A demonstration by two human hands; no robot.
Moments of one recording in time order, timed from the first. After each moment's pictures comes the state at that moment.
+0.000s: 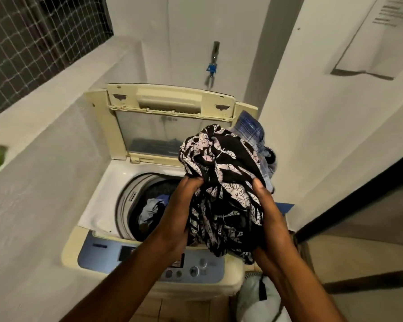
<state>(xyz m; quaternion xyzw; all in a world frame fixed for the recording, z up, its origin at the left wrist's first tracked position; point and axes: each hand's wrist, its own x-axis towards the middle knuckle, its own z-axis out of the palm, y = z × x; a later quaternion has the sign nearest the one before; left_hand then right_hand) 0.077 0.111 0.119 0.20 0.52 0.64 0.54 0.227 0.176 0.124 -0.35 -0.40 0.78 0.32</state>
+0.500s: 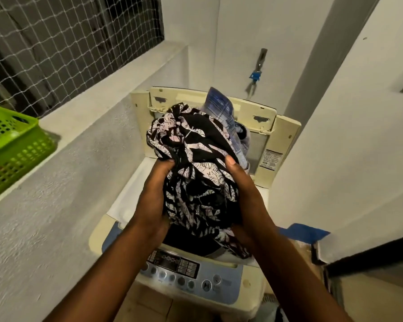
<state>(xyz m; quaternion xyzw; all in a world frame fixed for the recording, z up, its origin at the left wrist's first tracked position) 0.017 0.100 0.145 0.13 0.51 0.74 0.41 0.127 0.214 0.125 -0.21 -0.48 0.82 0.23</state>
